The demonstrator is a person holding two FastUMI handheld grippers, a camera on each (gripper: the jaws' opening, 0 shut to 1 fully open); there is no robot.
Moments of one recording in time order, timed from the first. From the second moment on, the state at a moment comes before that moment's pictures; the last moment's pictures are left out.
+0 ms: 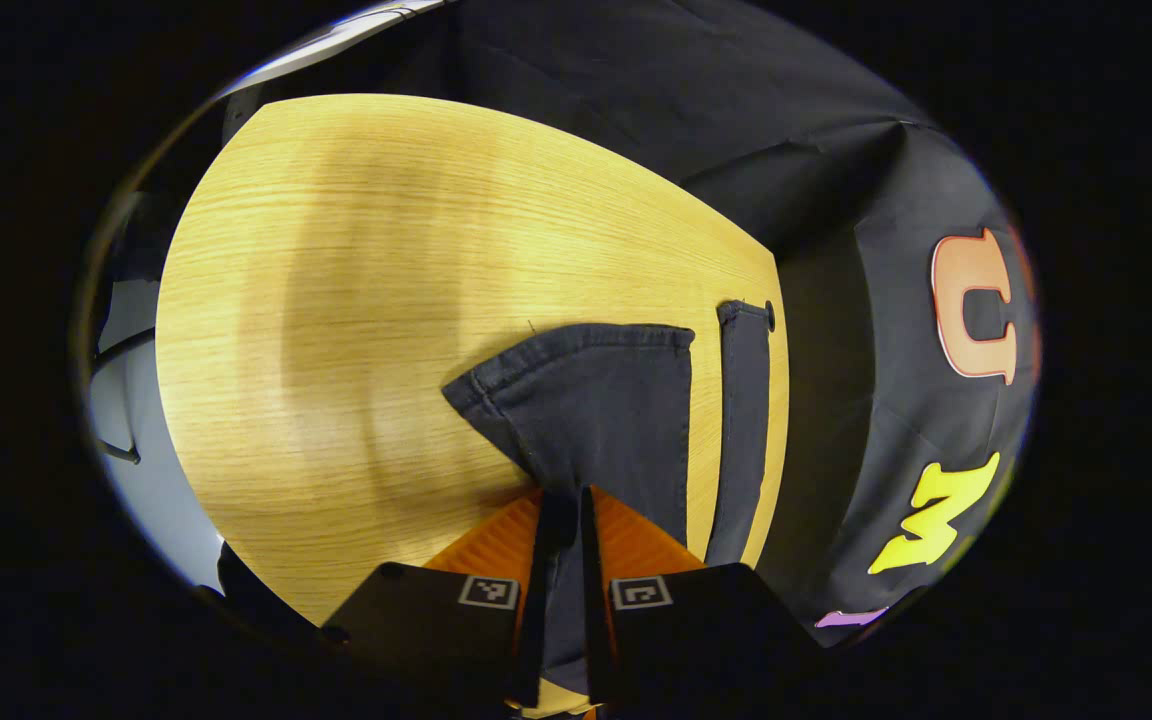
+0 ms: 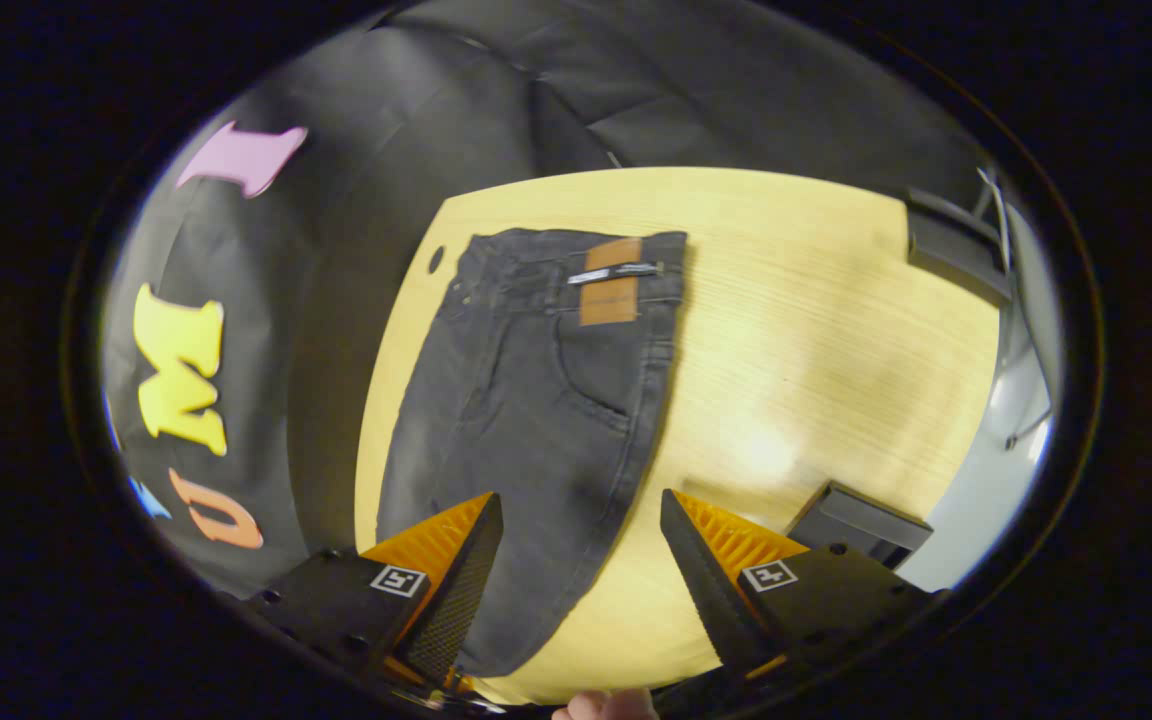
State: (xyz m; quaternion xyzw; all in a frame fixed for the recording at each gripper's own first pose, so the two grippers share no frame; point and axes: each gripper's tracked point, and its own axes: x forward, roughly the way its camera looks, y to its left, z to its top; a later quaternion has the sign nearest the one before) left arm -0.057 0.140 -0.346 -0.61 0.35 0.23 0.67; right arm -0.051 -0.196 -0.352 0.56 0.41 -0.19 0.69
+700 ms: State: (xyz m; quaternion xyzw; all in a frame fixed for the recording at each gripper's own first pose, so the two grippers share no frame) left arm -0.050 0.133 -0.344 -0.60 0.37 0.21 0.67; right arm 0.005 -0.202 -0.378 0.56 0.39 -0.20 0.70
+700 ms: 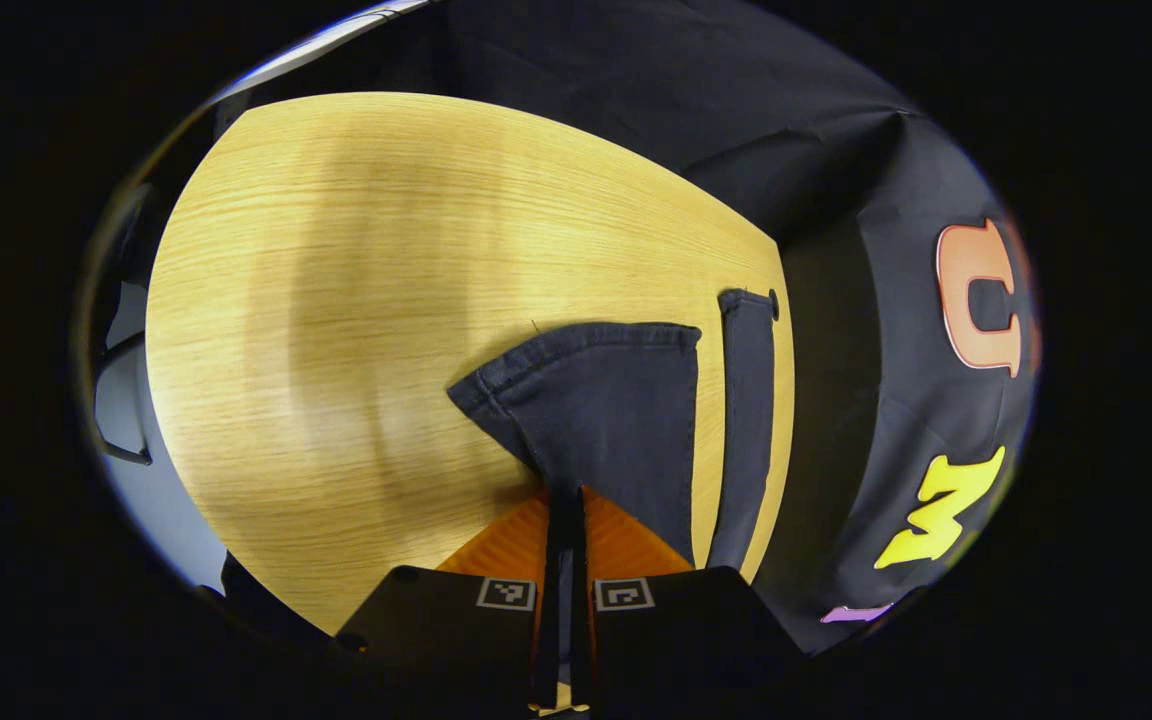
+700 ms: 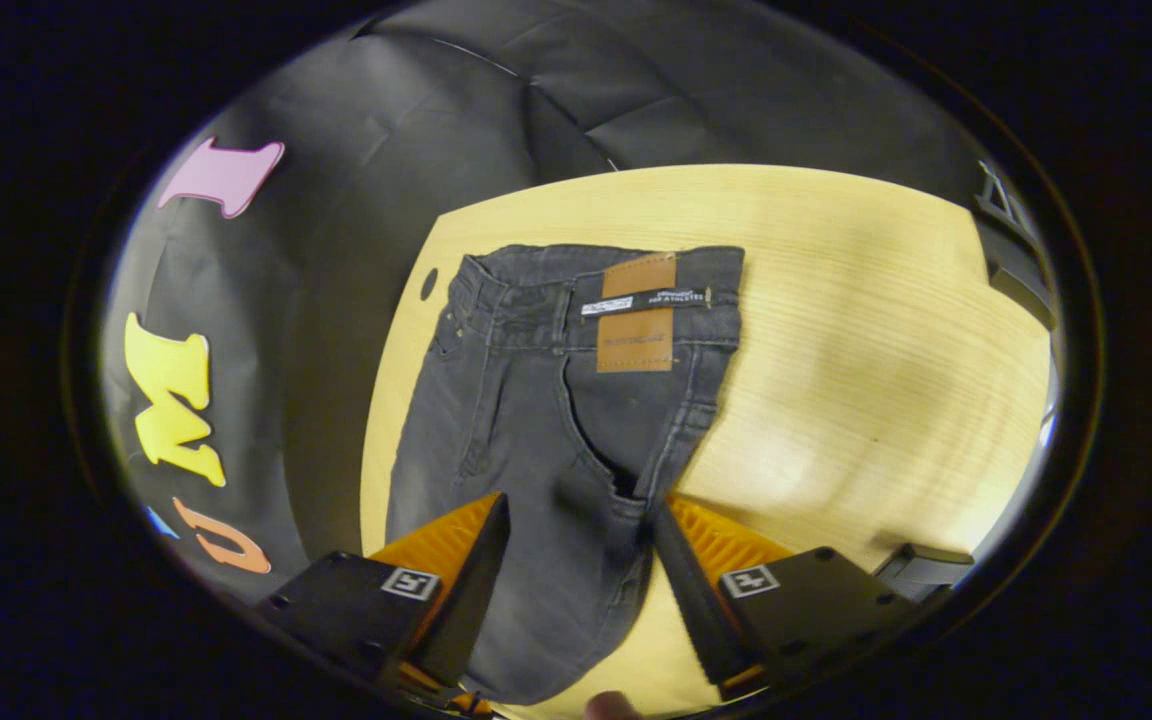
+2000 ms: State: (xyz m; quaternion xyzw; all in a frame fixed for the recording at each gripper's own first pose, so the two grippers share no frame) left arm 0.067 0.152 -0.213 -0.62 0.39 0.15 0.66; right arm 0.062 -0.201 -0.244 0.50 0.43 -0.12 0.74
